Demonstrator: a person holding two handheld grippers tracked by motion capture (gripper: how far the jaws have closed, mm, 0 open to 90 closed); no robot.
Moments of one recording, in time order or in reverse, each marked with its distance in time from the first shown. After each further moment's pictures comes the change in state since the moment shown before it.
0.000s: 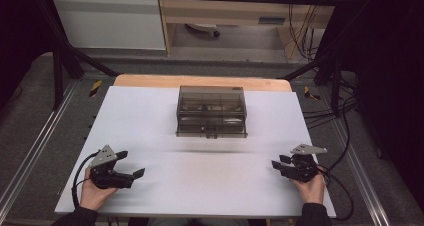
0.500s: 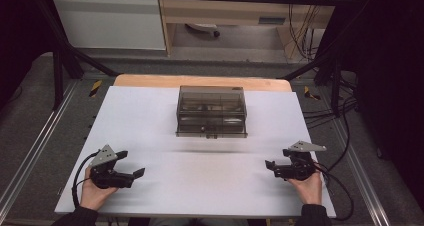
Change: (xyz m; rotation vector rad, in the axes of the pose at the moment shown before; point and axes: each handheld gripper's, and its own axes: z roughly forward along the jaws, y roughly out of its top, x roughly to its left) left arm 0.000 0.000 0.000 0.001 0.002 -0.001; right arm 0.012 0.012 -0.004 -0.046 0.013 0.026
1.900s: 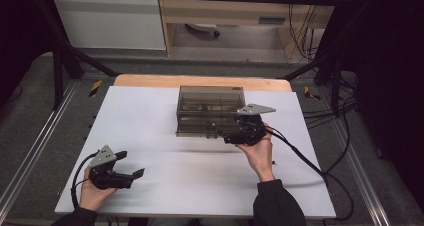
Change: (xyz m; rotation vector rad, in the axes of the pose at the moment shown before) left arm 0.000 -0.001 -0.002 -0.004 -0.001 0.000; right arm 0.102 0.137 0.045 -0.145 0.113 -0.116
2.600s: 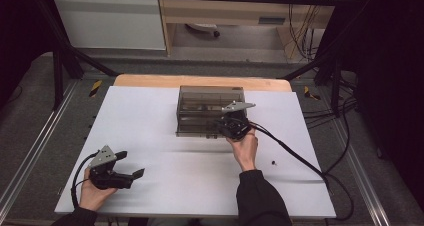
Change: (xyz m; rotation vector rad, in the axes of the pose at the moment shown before) left arm 0.000 0.000 0.000 0.001 0.000 0.001; right arm 0.001 0.001 0.059 0.101 0.002 -0.006
